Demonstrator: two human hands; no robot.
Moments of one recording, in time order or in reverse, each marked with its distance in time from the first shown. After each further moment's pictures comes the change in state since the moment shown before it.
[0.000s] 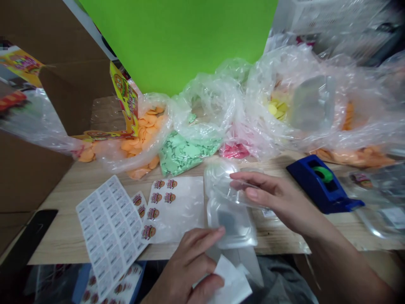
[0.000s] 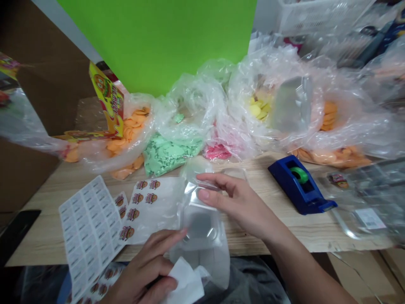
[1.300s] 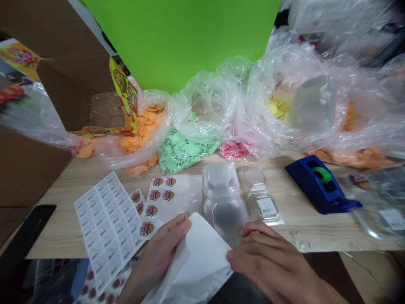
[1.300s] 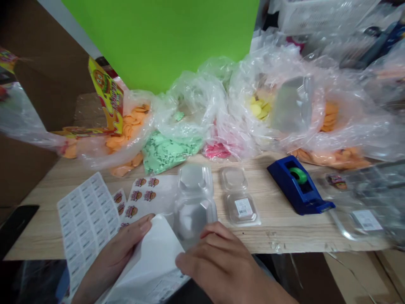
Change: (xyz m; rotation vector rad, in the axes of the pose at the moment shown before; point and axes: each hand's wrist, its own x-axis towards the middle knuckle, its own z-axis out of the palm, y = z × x) left_hand 0.018 0.001 -0.014 -0.885 0.317 -0.899; right_hand -0.053 0.014 0.039 -0.706 0.007 -0.761
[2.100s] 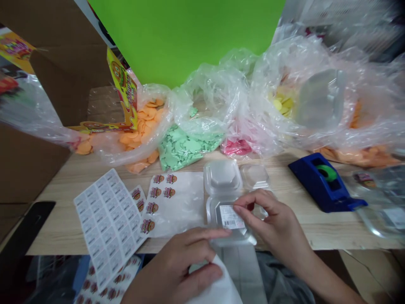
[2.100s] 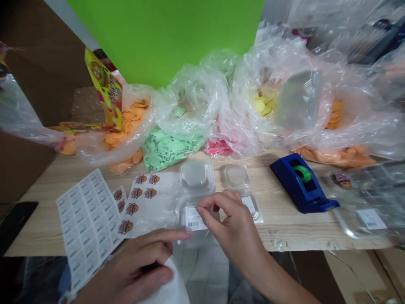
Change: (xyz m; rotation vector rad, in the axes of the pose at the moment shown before) left_hand -0.007 0.002 -0.008 0.847 -0.472 0.666; right_hand 0.013 0.029 0.016 0.086 0.144 0.641
